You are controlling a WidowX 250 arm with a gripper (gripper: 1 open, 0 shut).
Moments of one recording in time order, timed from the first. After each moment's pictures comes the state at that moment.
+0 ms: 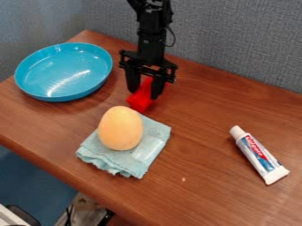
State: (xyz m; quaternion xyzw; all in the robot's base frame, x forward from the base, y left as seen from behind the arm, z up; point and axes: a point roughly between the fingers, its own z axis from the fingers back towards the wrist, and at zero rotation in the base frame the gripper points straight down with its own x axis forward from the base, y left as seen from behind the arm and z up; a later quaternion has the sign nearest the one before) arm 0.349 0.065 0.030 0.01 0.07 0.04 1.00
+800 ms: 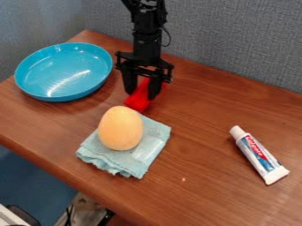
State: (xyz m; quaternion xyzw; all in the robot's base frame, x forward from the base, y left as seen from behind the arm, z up) arm 0.345 0.069 0.031 -0.01 0.07 0.05 1.00
